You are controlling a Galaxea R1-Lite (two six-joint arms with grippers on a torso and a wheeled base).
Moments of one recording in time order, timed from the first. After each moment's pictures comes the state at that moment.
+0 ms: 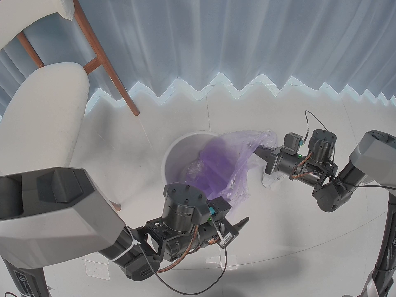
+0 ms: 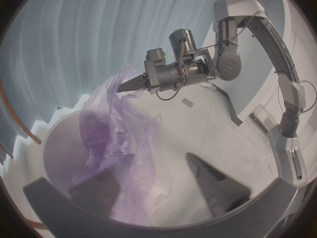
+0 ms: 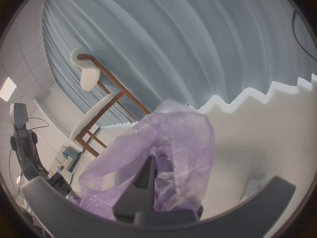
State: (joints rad) left arm -0.83 2.16 -0.80 -1.03 -0.03 0.23; right arm 0.16 2.19 -0.92 -1.22 0.53 0.19
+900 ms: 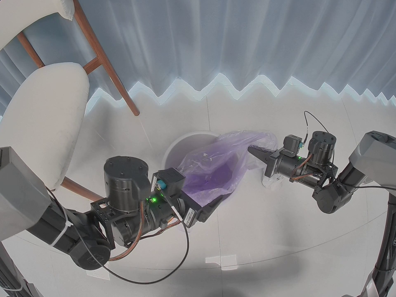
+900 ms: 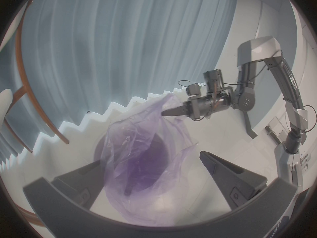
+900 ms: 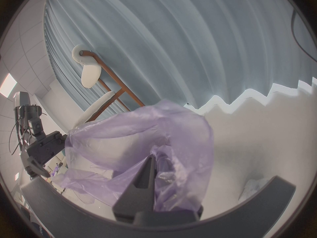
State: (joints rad) left arm -0.71 1.90 -0.65 -1.02 0.00 0.19; right arm 0.16 2.19 -0.90 -1.23 0.53 0.16
